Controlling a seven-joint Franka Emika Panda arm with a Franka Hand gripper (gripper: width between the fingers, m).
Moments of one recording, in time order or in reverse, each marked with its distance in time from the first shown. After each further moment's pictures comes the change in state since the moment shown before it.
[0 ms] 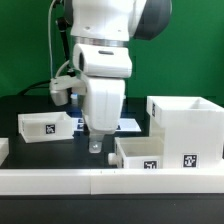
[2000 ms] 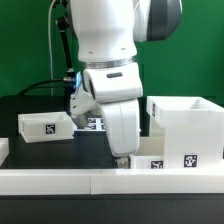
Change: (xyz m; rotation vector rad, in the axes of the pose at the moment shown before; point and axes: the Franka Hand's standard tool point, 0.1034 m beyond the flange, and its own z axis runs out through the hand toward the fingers) arm 0.052 0.006 0.021 0.061 0.217 0.068
